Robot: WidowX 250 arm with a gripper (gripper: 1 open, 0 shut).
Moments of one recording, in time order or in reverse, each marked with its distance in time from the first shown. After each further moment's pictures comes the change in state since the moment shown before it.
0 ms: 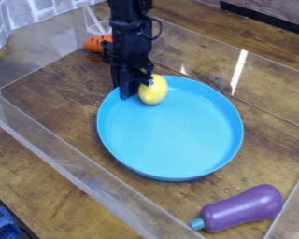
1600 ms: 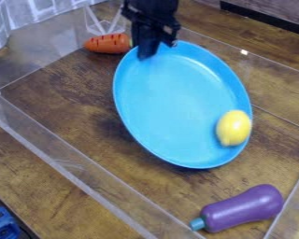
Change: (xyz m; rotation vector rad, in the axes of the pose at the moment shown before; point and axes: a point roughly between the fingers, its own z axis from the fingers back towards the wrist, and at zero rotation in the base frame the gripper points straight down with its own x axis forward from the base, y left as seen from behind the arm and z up) arm 0.027 -0.028 0.068 0.106 -0.012 -0.077
